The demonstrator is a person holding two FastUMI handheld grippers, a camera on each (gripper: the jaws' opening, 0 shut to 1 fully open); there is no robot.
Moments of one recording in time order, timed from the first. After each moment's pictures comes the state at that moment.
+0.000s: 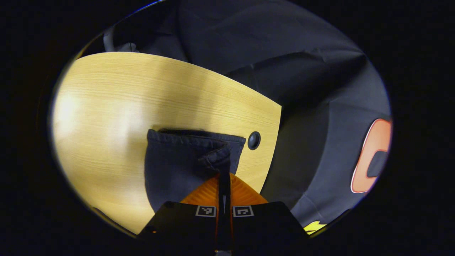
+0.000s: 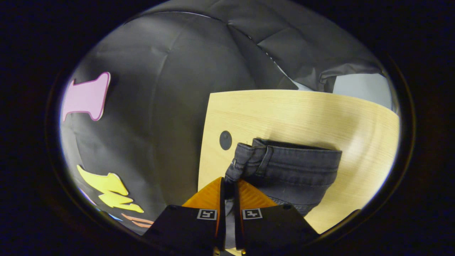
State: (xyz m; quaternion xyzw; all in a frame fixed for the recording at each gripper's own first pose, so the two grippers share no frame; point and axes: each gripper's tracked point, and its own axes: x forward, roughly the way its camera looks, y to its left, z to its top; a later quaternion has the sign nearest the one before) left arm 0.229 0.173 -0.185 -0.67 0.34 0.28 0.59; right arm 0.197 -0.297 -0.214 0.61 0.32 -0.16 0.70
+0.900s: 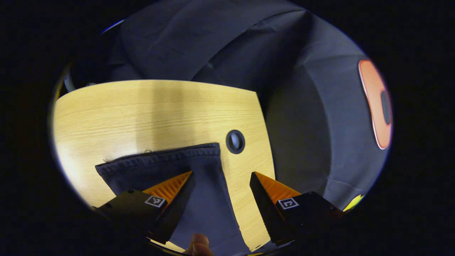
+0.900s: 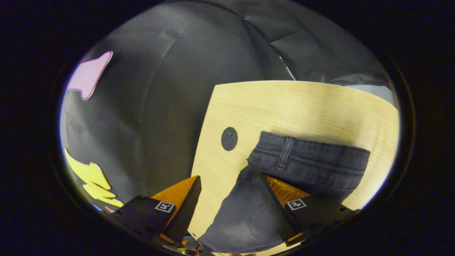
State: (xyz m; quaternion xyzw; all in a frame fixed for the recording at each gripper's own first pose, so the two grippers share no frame) left arm 0.267 0.170 -0.176 -0.53 0.31 0.21 0.76; right arm 0.235 -0.268 -0.227 0.57 0.32 -0.15 0.74
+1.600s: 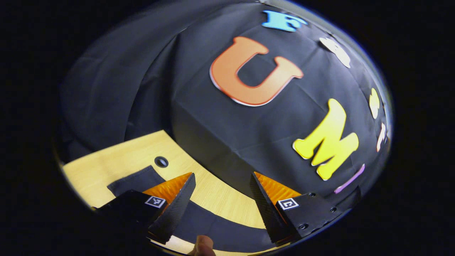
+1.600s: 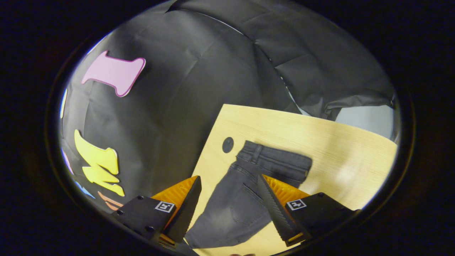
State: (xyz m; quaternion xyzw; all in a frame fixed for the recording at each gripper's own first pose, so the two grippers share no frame) left arm 0.190 0.074 0.038 -0.30 0.12 0.01 0.95; right arm 0.137 -0.296 -0.192 0.52 0.28 -0.17 0.79
